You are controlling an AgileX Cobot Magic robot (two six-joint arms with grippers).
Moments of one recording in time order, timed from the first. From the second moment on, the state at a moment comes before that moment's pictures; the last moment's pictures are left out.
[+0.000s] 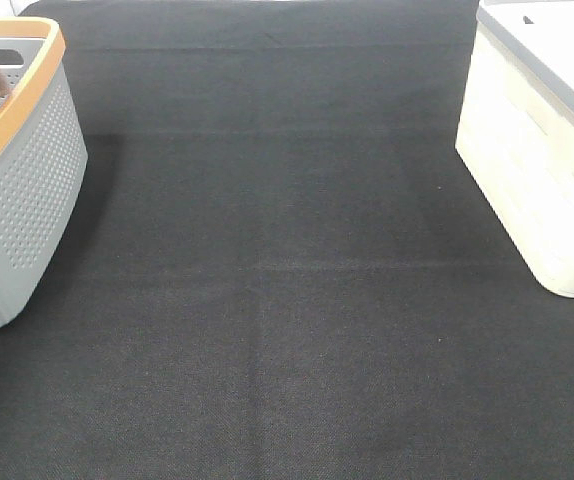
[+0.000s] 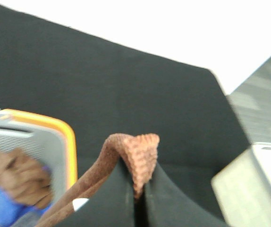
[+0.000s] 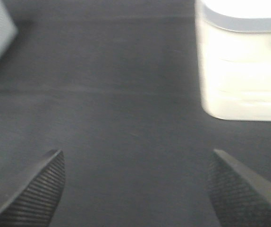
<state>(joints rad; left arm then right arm) 0.21 1.45 -1.86 -0.61 0.98 0.06 -0.01 0.06 -0.50 0.38 1.00 -0.14</state>
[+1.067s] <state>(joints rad) -0.32 1.46 -1.86 -0.71 0.66 0.21 0.09 0.65 -0.69 0.91 0.90 -0.83</state>
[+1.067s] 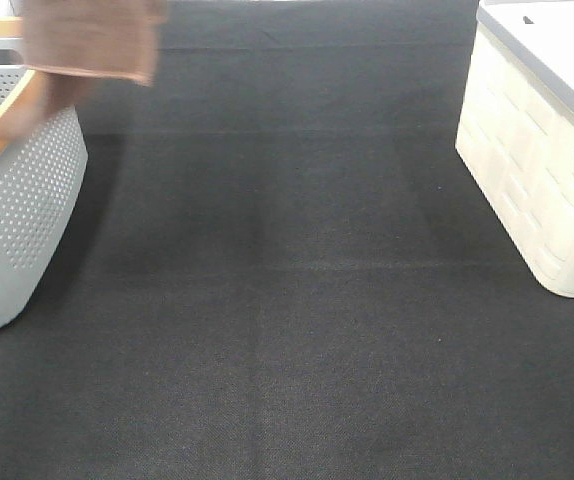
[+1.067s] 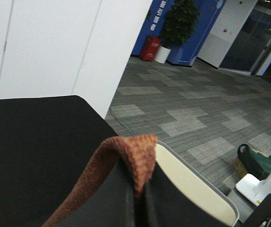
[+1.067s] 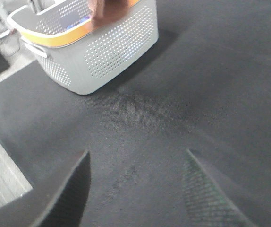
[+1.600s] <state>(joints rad) -0.57 1.63 -1.86 -0.69 0.52 0.21 0.30 0.92 -0.79 1.01 0.73 -1.13</state>
